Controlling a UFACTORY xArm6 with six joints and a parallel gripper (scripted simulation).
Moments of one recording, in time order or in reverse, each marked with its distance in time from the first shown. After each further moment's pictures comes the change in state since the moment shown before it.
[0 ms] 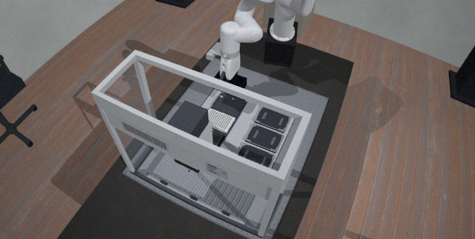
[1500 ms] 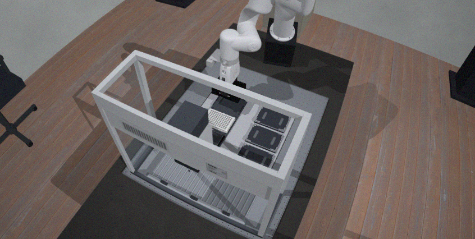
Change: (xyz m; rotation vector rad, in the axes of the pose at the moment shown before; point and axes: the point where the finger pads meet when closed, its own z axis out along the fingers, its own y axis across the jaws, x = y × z) arm 0.001 0.001 0.036 0.001 -0.003 -0.002
